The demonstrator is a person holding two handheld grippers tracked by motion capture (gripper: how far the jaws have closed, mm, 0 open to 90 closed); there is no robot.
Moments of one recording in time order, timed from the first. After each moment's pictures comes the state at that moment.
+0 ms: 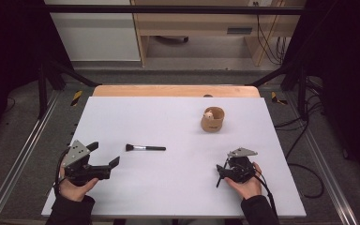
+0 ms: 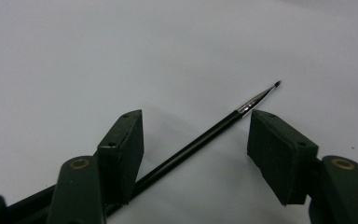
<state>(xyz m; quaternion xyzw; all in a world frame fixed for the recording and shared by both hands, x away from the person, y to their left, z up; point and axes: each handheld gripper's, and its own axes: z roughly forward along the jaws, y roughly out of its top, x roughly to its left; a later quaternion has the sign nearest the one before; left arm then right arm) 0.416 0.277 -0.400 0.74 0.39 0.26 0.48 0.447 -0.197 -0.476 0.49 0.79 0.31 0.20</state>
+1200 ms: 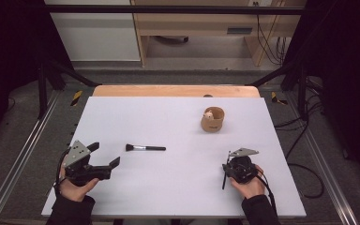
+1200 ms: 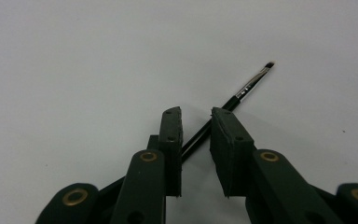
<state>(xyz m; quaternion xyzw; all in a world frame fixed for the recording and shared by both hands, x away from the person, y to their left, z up) 0.416 0.276 -0.401 0.75 0.39 0.25 0.48 0.445 -0.203 -0.472 0.49 0.80 0.30 0.18</state>
